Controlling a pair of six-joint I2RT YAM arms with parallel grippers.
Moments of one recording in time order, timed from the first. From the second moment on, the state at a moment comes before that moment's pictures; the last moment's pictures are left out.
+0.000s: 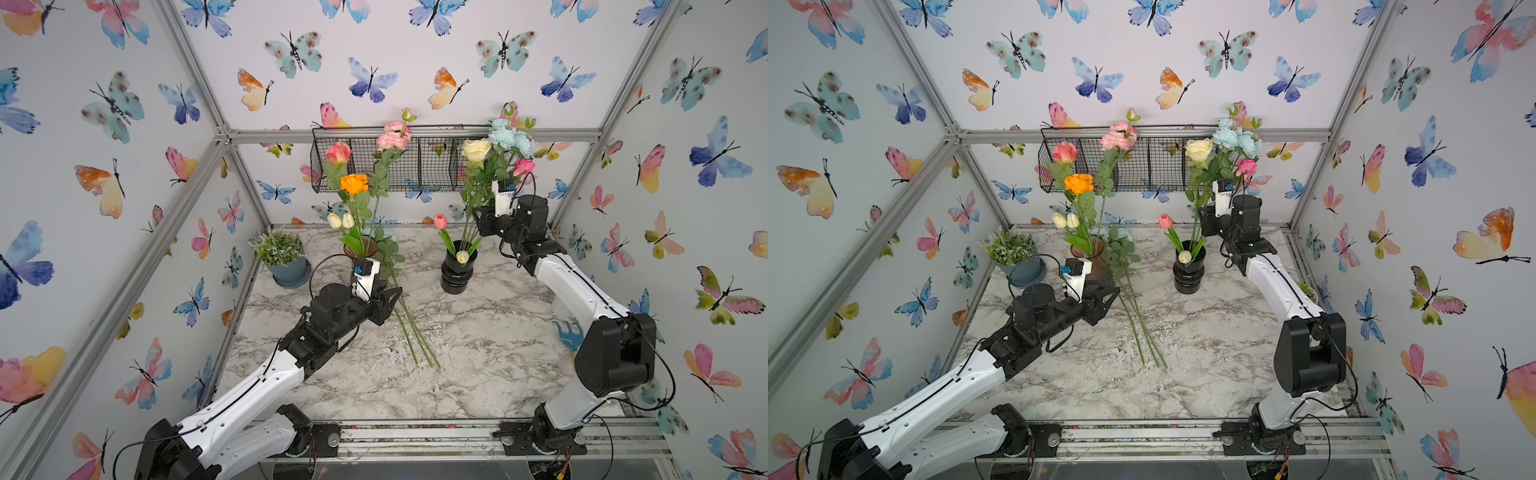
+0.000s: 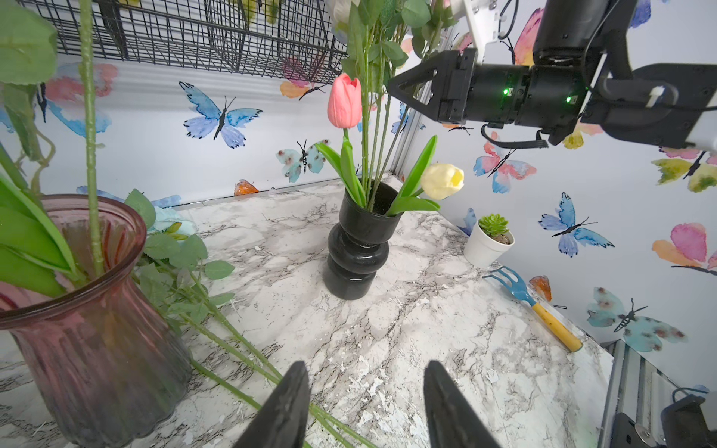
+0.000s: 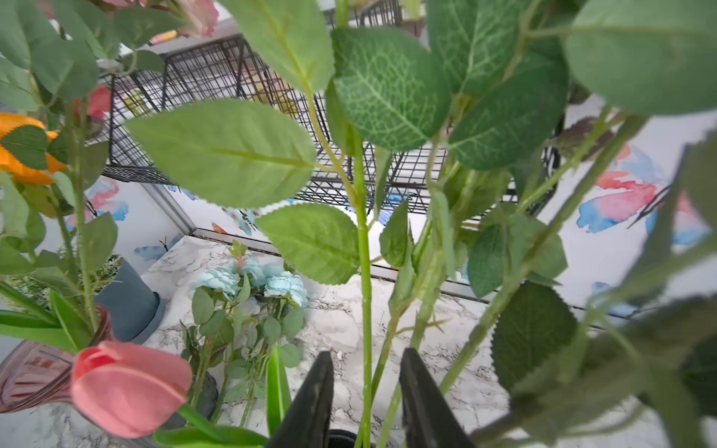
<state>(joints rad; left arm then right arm) -0.68 0.98 0.72 0.07 0.11 -0.26 0.23 1.68 1.43 -0.01 -0.26 0.11</state>
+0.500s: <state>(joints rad) -0.66 0.96 0.70 0.06 0.11 -0.25 0.24 1.75 1.50 -0.03 -0.21 0.09</state>
